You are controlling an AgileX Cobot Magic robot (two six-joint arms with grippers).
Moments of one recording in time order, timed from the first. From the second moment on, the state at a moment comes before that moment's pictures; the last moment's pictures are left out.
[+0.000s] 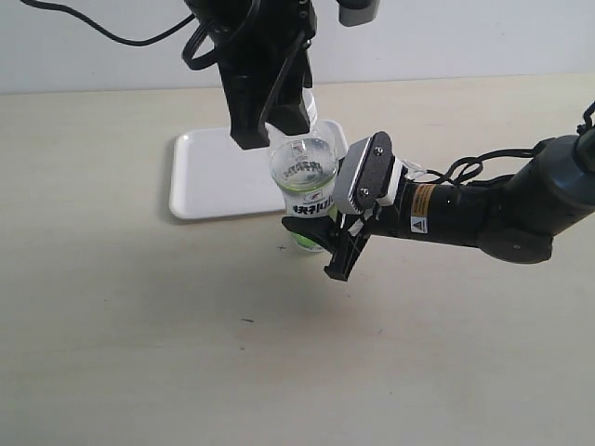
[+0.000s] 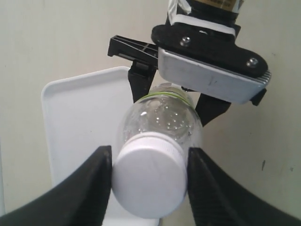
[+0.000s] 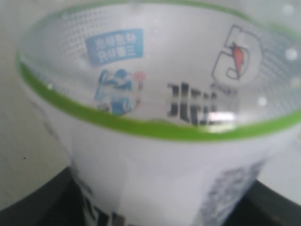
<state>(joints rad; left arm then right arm) -0.76 1.84 -1.73 -0.08 1.08 0.99 0.18 2.16 -0.83 -0.86 -0.99 -0.01</state>
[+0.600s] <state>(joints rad) -0.76 1.84 -1.73 -0.07 1.05 0.43 0.18 2.16 -0.83 -0.86 -0.99 0.00</state>
